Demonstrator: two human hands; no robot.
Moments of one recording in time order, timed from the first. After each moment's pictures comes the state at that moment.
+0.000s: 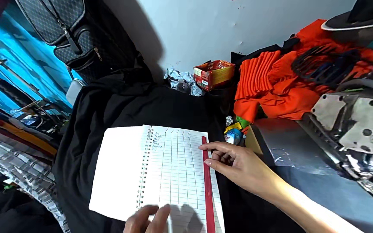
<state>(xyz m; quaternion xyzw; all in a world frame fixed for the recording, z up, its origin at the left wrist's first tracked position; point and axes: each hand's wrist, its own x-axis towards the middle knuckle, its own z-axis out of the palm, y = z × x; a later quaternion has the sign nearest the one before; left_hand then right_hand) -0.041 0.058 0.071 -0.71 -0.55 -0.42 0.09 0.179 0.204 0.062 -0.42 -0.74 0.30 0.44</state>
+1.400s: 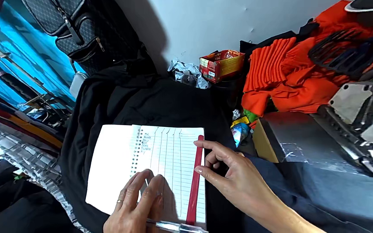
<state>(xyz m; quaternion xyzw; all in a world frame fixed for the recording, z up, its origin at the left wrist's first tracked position) -0.076 0.081 0.072 -0.74 -0.60 -0.28 0.15 0.137 0.172 0.057 -0.44 -0.72 0.22 0.49</state>
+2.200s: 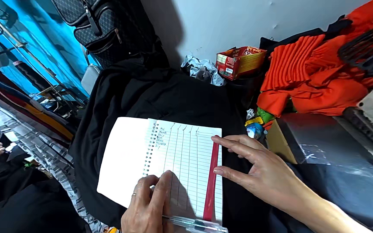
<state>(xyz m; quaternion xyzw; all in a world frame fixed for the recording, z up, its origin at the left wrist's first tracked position) -0.068 0.078 0.067 -0.70 -0.61 -0.33 0.18 0.160 0.185 0.054 -0.42 -0.79 0.12 0.44</state>
